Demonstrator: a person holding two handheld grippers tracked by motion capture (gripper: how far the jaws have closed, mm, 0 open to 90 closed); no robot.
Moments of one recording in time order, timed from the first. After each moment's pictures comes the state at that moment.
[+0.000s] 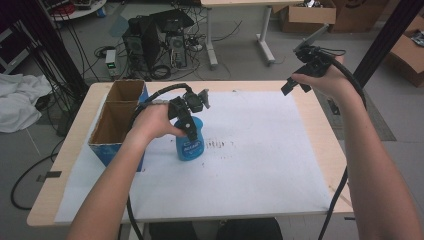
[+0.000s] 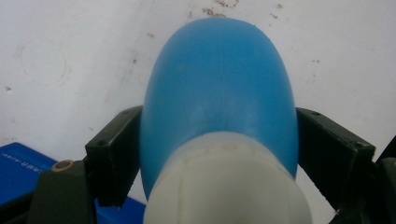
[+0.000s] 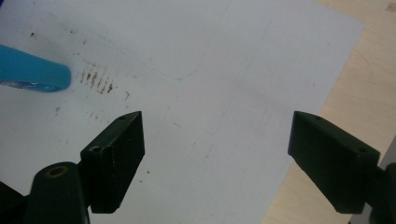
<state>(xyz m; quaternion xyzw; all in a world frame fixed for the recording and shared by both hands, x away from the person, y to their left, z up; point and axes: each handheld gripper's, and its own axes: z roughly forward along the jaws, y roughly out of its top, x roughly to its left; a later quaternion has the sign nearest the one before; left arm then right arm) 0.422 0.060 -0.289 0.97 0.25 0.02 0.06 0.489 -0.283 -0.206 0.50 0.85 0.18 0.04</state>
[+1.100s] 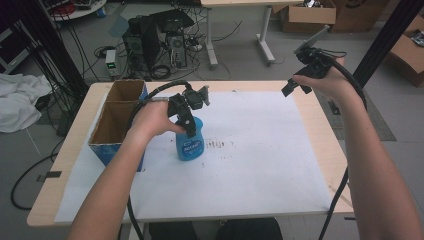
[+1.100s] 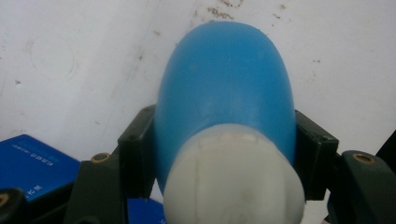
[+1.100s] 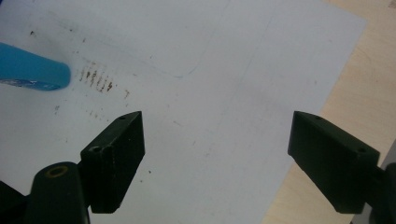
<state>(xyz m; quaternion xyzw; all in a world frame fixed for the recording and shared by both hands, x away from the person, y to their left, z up) 0.425 0.059 -0.281 0.96 0.26 0.03 0.04 0.487 -0.285 -0.209 0.50 0.85 0.18 0.03</state>
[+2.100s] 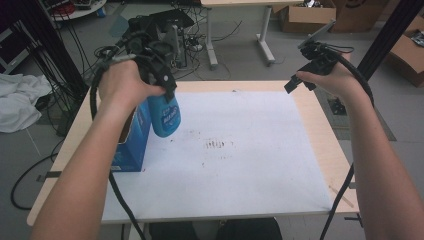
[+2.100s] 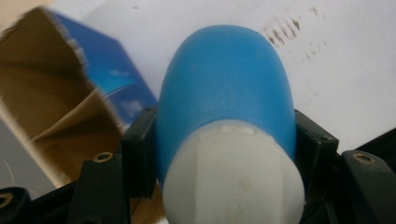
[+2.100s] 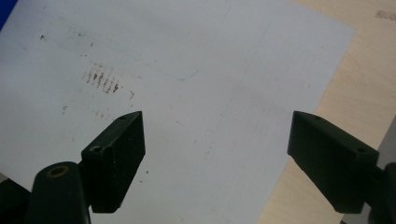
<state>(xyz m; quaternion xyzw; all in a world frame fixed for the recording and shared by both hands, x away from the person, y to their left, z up) 0.419 0.118 -0.143 0.85 0.51 0.07 0.05 0.477 -0.287 -0.190 0.50 0.84 0.19 0.04</state>
